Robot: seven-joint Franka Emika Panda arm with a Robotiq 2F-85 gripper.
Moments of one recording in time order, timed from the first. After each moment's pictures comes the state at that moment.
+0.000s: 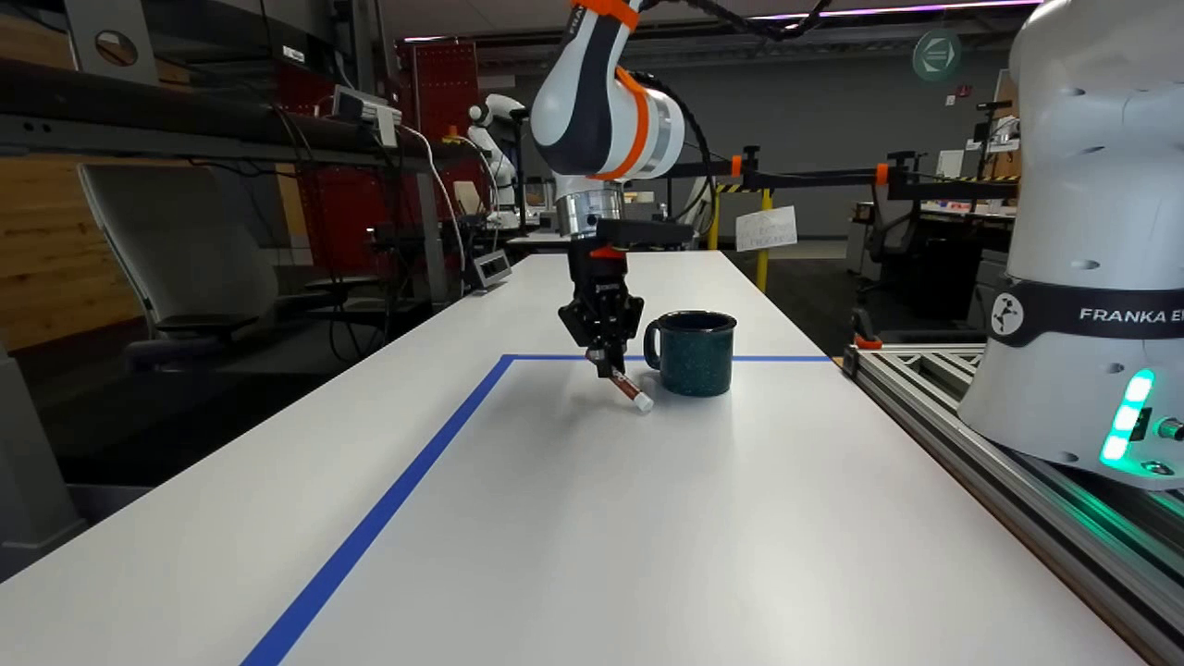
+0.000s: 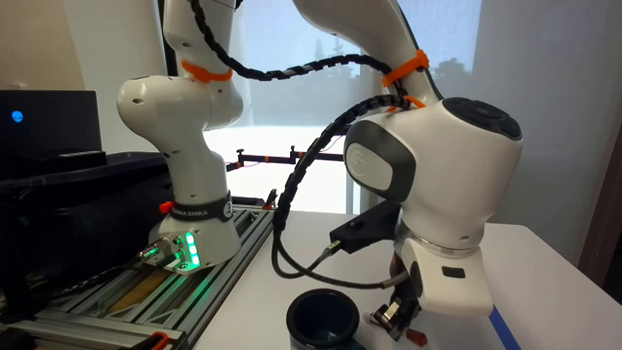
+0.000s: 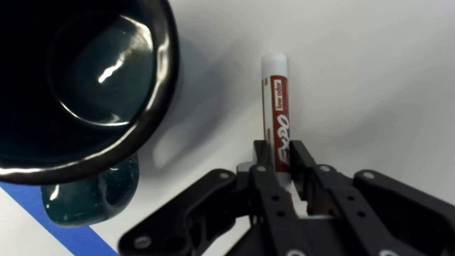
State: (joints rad) arm -0.23 0.32 -0.16 -2.41 0.35 2.52 -0.01
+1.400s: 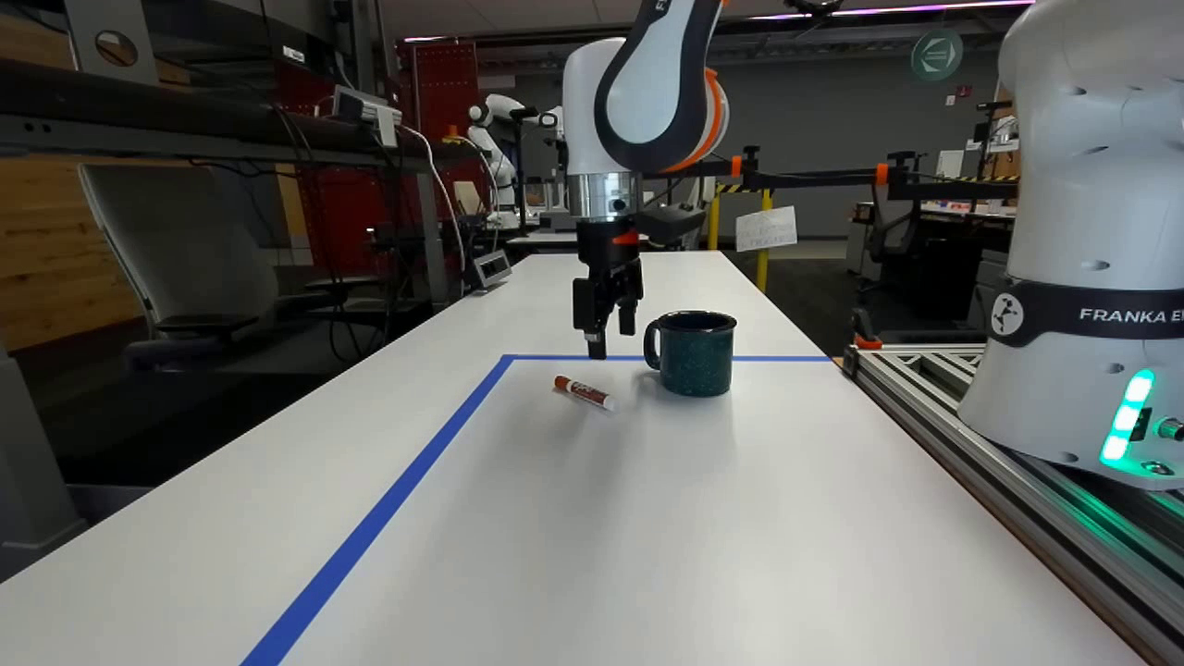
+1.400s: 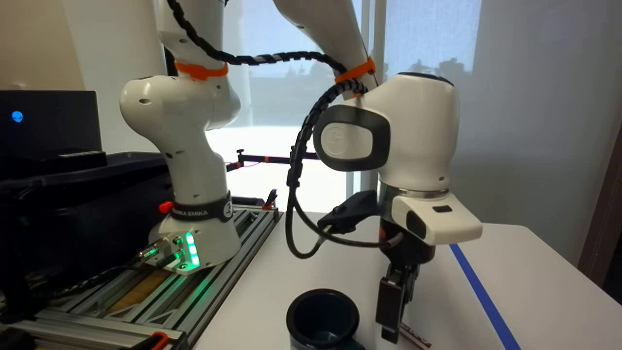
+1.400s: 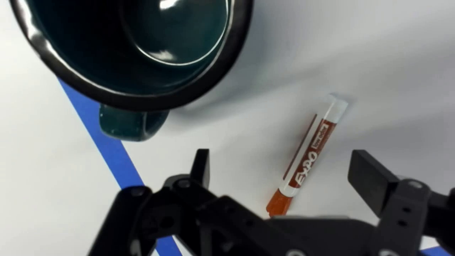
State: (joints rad) arm -0.12 0.17 -0.22 -2.60 -0.04 2.79 0.04
